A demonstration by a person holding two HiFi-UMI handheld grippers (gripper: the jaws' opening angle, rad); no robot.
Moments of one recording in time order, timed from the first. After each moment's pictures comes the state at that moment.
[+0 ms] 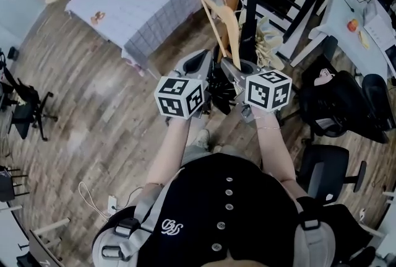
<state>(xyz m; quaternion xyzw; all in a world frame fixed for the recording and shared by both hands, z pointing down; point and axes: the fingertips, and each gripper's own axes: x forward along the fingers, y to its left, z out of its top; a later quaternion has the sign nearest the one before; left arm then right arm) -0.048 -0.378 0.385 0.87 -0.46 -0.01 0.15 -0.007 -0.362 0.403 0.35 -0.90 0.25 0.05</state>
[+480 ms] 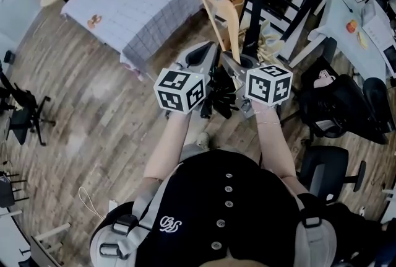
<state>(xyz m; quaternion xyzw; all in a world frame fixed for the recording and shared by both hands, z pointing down) -0.046 -0.412 0.361 0.90 -0.42 -0.03 0.13 -0.020 -0.398 0.394 0.35 -0.90 0.25 0.05</state>
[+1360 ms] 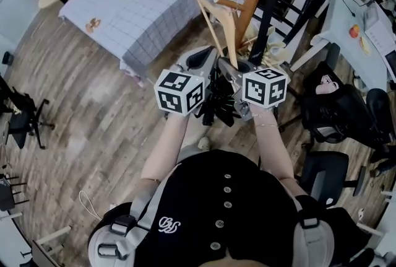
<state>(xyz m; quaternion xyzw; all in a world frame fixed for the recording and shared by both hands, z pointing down) -0.060 -0.451 0.380 0.90 -0.41 -0.01 0.14 -0.041 -0.437 0.425 0.36 -0.89 0.26 0.07</state>
